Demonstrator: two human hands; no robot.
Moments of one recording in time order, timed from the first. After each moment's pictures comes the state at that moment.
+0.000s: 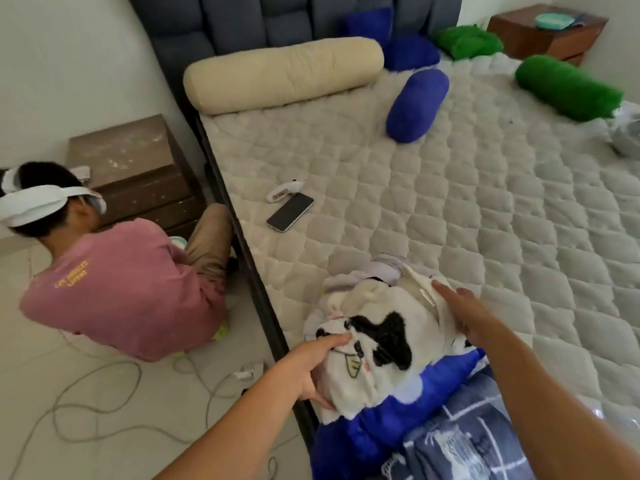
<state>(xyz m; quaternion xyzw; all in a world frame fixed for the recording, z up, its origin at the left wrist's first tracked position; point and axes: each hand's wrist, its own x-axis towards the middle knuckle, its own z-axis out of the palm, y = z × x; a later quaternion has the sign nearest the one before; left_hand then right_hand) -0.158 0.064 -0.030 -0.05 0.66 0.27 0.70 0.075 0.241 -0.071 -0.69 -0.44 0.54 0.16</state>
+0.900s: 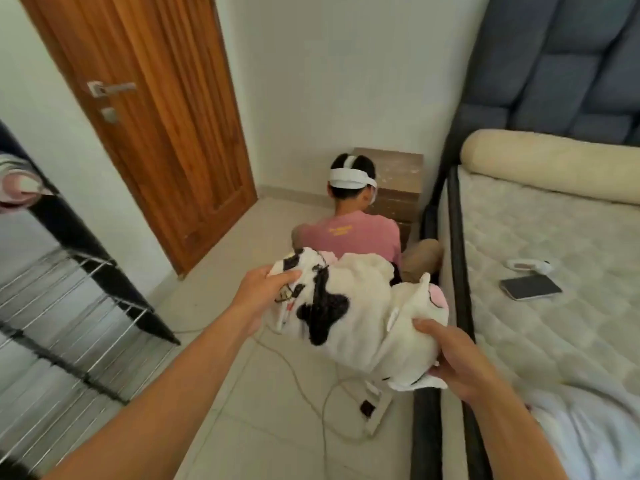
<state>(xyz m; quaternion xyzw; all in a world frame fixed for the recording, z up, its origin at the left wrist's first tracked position) -0.393 -0.325 0.113 -0.04 0.75 0.62 0.21 -0.237 -0.085 0.072 -0.36 -0.54 0.76 -0.01</state>
